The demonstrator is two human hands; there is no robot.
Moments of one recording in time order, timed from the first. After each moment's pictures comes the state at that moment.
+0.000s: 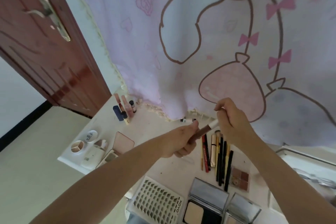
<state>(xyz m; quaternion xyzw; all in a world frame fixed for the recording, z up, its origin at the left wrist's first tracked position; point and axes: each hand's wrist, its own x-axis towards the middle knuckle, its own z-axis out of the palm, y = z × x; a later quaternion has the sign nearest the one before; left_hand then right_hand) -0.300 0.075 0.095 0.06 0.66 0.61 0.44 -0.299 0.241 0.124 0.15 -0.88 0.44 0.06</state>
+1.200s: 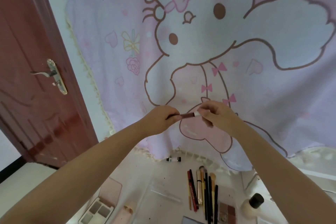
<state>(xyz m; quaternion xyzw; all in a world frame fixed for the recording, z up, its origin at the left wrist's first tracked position) -0.335 0.069 0.219 0.30 0.92 0.25 -0.04 -0.316 0.268 0.223 0.16 -0.86 0.48 0.04</state>
